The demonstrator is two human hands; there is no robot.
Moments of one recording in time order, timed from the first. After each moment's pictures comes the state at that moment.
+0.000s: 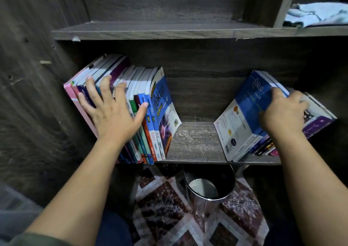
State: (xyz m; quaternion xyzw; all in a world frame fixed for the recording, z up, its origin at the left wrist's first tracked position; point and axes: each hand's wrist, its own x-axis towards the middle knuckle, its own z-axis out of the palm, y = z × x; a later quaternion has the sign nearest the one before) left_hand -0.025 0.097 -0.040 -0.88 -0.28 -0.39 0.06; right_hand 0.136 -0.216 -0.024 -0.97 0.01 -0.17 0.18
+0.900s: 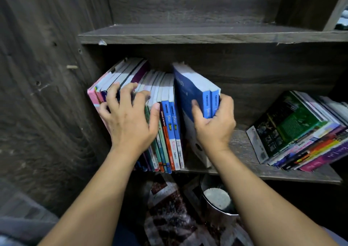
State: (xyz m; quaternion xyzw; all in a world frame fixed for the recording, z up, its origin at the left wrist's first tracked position) left_hand -0.039 0.106 -0.033 -0.86 -0.23 -0.45 0.03; right_hand 0.073 -0.033 -0.061 -0.73 -0.18 -0.33 0.57
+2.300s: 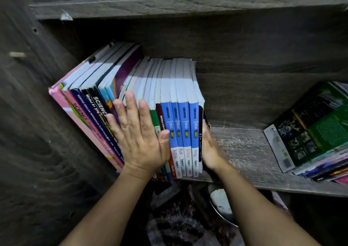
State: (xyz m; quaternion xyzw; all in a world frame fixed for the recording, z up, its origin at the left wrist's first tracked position) left_hand 0.012 0.117 -0.112 -0.80 -0.11 -0.58 0.09; right_hand 0.140 -0.014 -0.201 -0.79 -0.22 0.17 0.54
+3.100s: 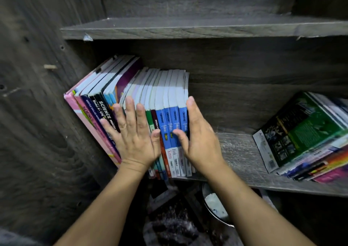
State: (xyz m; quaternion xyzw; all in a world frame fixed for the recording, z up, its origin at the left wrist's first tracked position) left_hand 0.005 0.127 -0.113 -0.80 -0.14 -0.57 0.12; right_hand 0.086 -0.023 -0.104 -0.75 -0.46 -0.25 0.41
